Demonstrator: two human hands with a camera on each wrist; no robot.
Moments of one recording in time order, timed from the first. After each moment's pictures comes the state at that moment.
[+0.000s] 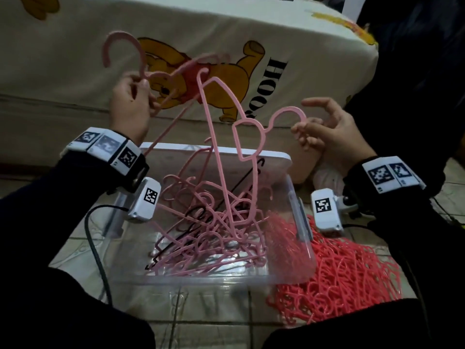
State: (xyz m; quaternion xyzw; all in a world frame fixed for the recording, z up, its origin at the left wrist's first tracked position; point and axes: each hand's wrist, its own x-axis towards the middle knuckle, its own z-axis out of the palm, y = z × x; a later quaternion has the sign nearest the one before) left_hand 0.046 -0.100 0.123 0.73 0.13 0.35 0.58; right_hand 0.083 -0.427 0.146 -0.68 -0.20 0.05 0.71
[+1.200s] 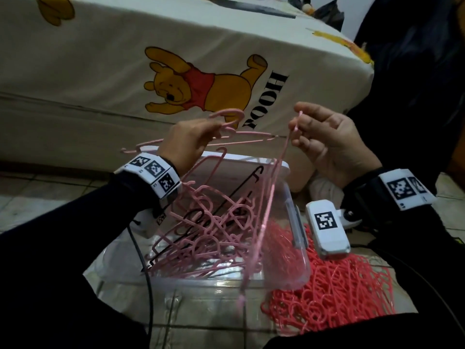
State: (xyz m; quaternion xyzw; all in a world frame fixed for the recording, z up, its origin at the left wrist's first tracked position) left_hand 0.031 -0.158 0.105 0.90 -0.16 0.32 0.26; right_hand 0.050 -0.409 0.175 -0.55 -0.22 0.13 0.79
